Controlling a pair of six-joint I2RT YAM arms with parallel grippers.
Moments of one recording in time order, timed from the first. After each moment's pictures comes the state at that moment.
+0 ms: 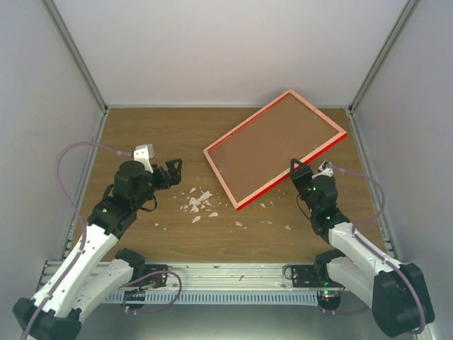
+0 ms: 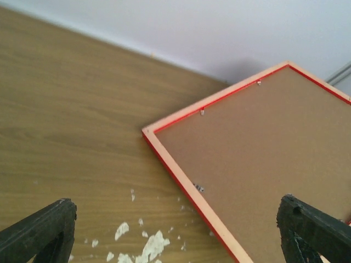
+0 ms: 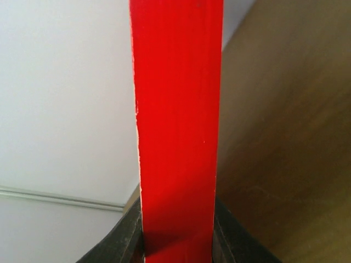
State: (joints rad) left arm -0.40 0.73 0.78 -0.43 -0.08 -0.55; right arm 0.30 0.93 0.34 0.42 0.08 1.10
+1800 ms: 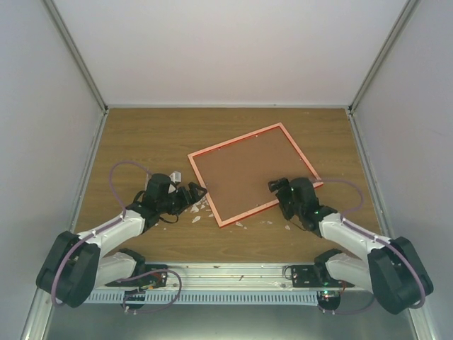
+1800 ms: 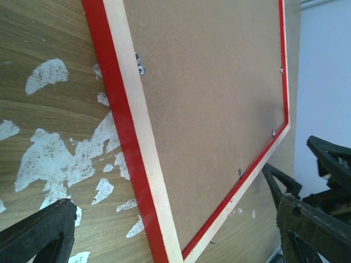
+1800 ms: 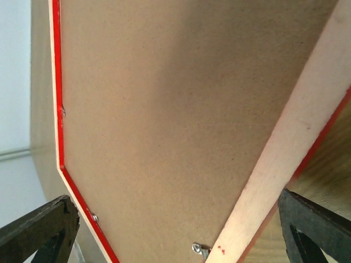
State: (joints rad) left arm -0.40 1.15 0.39 0.09 0.41 -0.94; right arm 0.44 1.11 0.32 0.10 -0.03 1.37
